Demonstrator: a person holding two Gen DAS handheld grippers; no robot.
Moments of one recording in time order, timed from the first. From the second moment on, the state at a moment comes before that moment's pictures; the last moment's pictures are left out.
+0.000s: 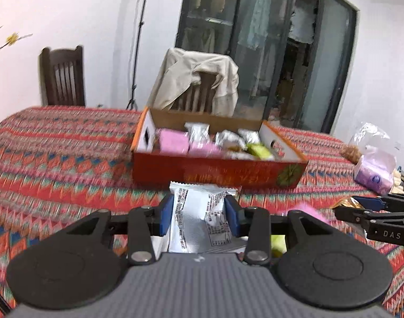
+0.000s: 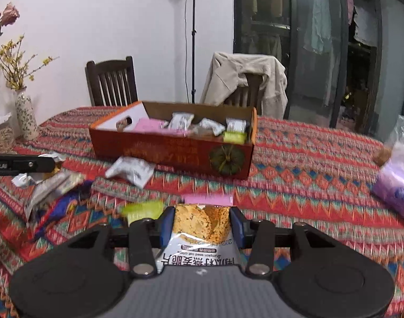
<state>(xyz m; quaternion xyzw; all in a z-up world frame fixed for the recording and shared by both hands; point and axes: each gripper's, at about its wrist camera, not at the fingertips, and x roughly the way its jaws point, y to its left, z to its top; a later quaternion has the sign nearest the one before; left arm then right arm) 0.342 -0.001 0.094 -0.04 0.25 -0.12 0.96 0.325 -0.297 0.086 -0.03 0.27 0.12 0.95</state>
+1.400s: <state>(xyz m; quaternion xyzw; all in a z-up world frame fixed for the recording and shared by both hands) 0.546 -0.017 0.075 0.03 0.33 -0.10 0.94 0.613 -0.222 0.091 -0.04 0.35 0.16 0.92</state>
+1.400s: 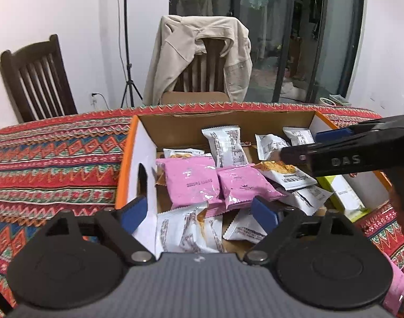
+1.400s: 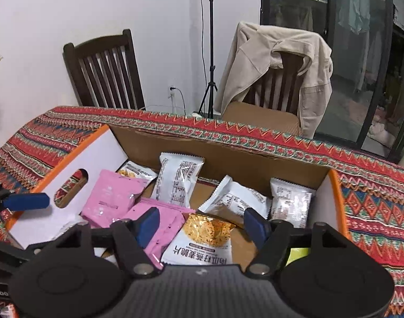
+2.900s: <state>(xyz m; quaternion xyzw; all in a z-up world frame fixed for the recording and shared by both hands) 0.244 0.010 0.056 -0.02 0.31 -0.05 0.95 0.250 -0.304 0.041 -0.03 0.33 0.08 0.94</state>
